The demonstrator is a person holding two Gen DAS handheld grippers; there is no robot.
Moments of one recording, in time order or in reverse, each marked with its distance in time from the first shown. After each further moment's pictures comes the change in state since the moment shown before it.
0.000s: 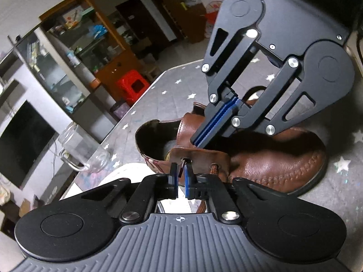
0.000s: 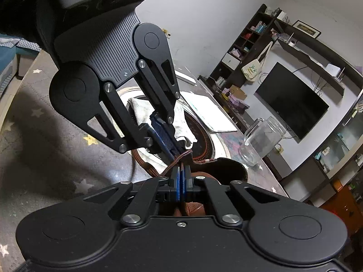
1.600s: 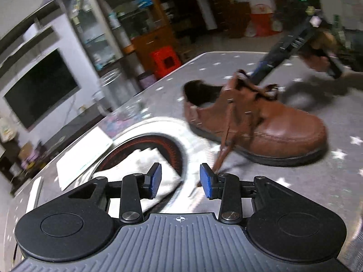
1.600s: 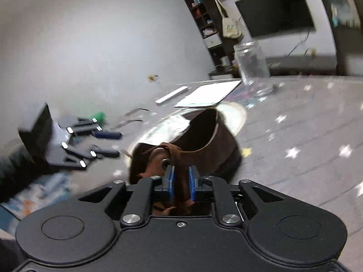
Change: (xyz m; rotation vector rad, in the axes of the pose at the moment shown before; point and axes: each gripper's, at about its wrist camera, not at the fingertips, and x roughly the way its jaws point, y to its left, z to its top) left arm -0.066 0.027 -0.037 -0.222 0.065 -0.003; right arm 0.003 -0.127 -0.118 0.924 -0.164 0.477
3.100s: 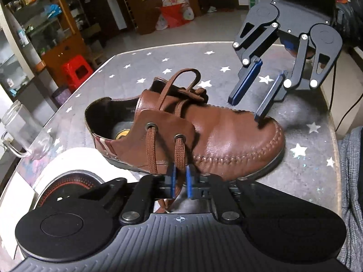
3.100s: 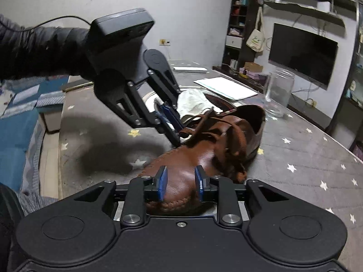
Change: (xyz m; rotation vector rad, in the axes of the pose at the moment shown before) left arm 0.086 -0.015 0.029 0.205 0.028 -0.360; right arm 0.007 0.138 -0.057 -0.538 0.163 -0.271
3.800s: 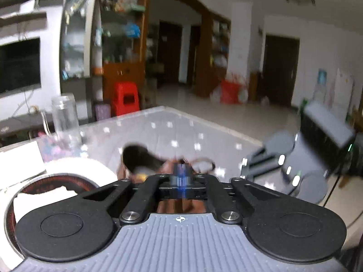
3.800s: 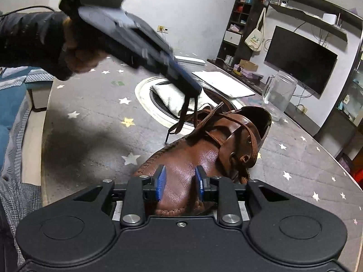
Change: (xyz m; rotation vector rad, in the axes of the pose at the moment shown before) left arm -0.090 0.000 0.013 -0.499 -0.424 0.136; right arm 0.023 0.023 0.003 -0.082 0.063 -0.098
